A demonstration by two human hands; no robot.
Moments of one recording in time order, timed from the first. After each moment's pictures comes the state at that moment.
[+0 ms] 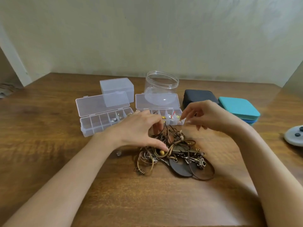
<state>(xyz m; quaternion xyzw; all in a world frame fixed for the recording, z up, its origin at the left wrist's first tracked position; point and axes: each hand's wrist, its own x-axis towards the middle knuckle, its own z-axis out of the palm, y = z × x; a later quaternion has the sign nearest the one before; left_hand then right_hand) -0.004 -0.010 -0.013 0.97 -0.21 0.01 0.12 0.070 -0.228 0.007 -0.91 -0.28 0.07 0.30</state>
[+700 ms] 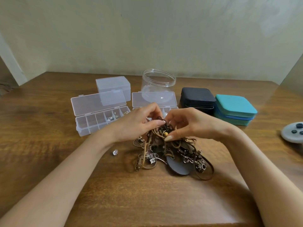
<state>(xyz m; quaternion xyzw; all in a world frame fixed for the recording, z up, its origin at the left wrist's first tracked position) -0.006 -0.016 -0.006 0.89 -0.20 0.00 0.41 0.048 -0.210 0.004 -0.83 -0.38 0.20 0.35</state>
